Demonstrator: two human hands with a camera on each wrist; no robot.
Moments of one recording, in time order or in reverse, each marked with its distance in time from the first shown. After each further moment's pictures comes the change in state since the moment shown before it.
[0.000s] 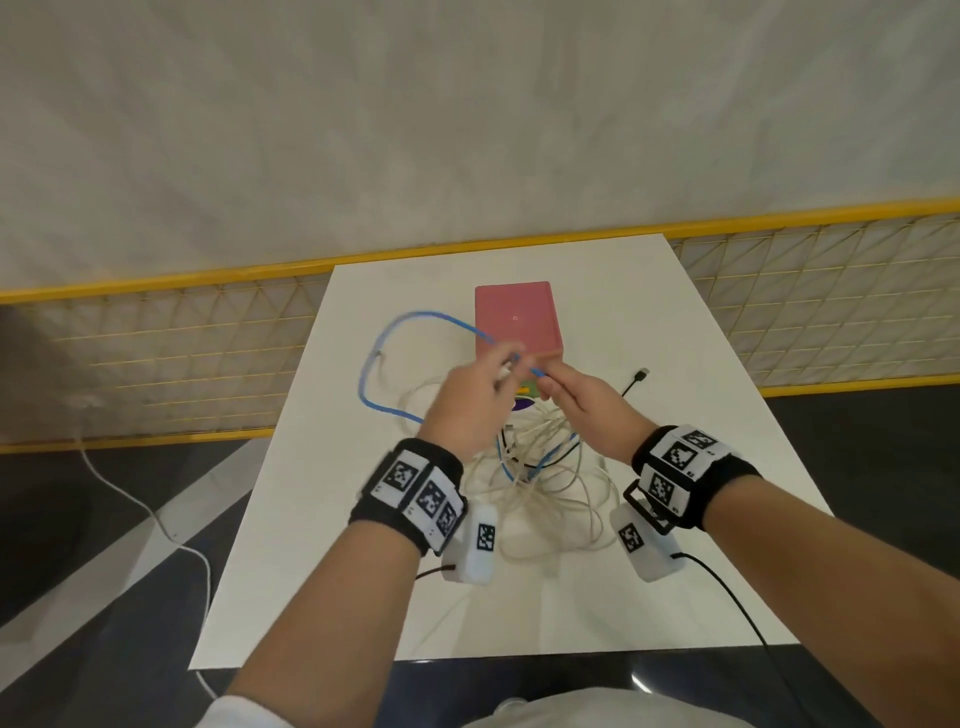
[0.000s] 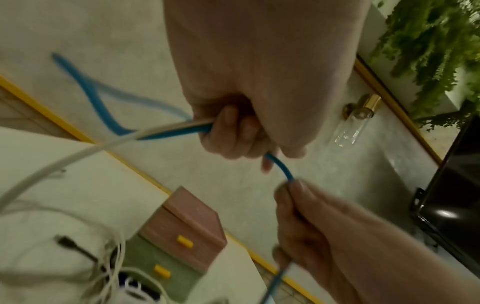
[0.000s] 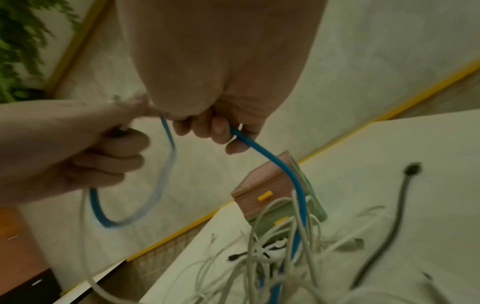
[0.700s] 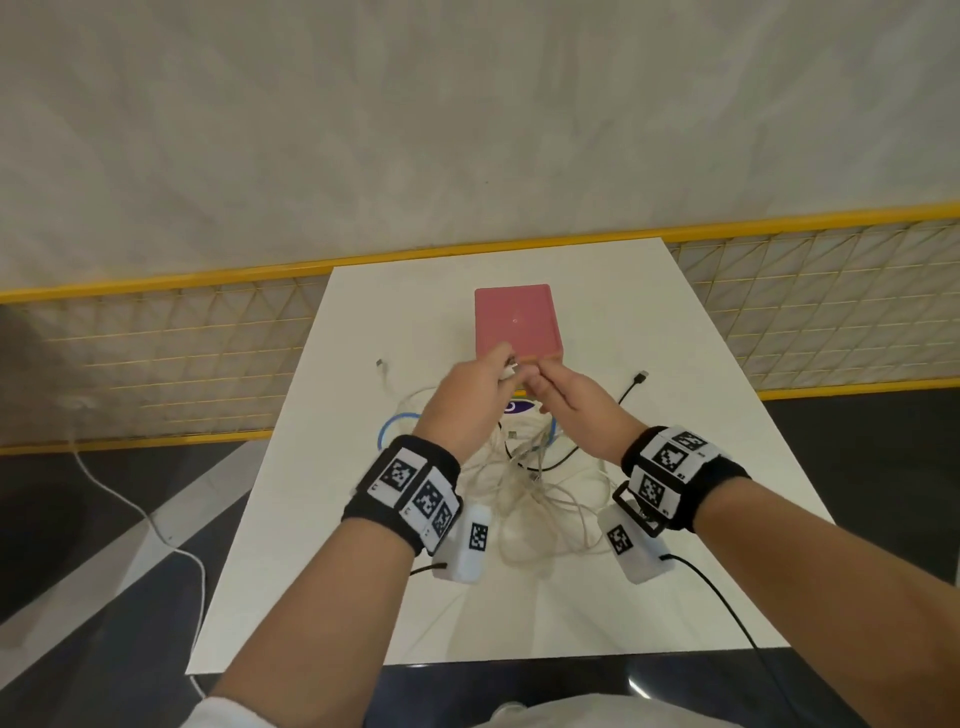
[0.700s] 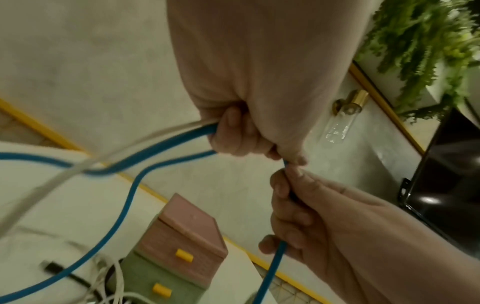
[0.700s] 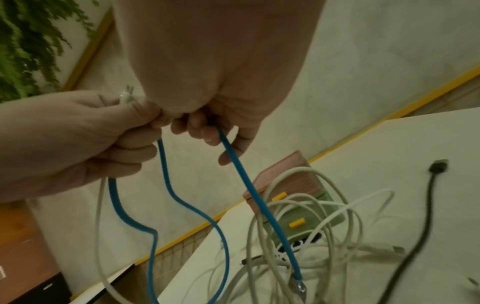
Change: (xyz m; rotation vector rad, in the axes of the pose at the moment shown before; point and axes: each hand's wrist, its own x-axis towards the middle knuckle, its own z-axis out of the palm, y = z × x) left_hand 0.005 -0.001 -0.004 0.107 -0.025 0.060; right_hand 0.008 -0.011 0.008 0.050 0.015 -0.028
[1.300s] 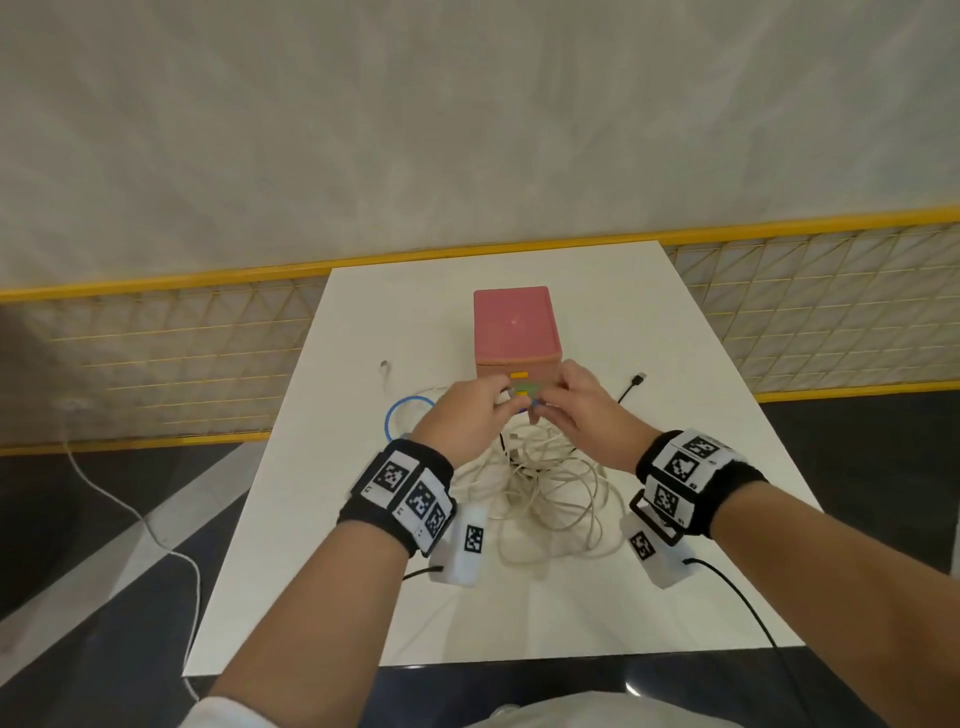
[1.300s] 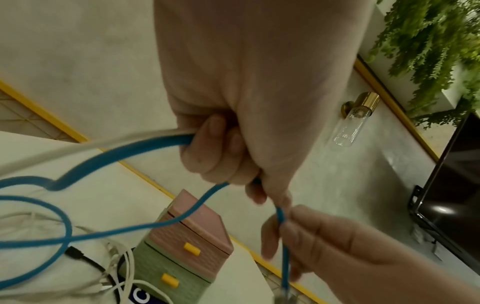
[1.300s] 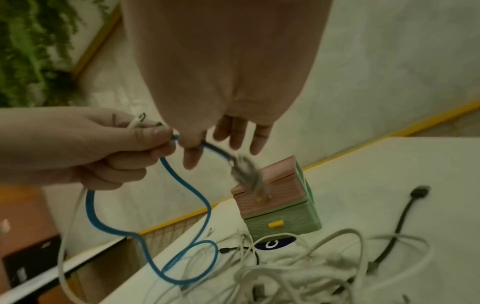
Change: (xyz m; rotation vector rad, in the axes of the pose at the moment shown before) left_hand -0.005 -0.012 0.005 0.018 -0.204 -0.082; right_hand -0.008 0.024 -0.006 -0.341 -0.062 -0.135
